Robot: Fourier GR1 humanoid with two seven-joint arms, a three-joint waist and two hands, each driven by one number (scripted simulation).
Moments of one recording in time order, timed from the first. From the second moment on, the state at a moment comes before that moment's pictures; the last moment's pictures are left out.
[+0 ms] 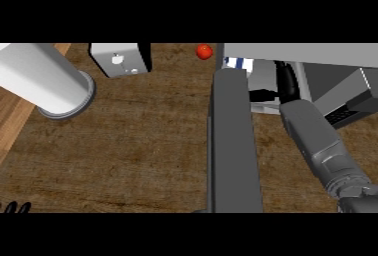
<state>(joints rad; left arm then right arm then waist) 0.69 0.06 0.17 -2.05 0.27 -0.51 -0.45 -1.00 -0.20 -0.34 -0.13 0.37 -0.38 -0.75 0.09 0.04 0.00</state>
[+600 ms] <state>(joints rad) 0.67 0.02 0.05 -2.10 0.17 -0.50 -0.40 -0.89 -0.18 -0.37 -0.16 0.31 -0.17 -0.88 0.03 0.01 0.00</state>
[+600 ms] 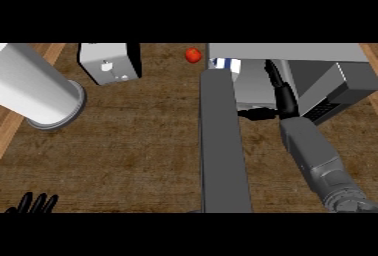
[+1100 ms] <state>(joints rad) 0.61 0.00 -0.14 -2.10 0.04 -0.40 -0.35 -0.71 -0.14 -0.34 -0.29 0.27 -0.05 -0.92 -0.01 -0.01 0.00</state>
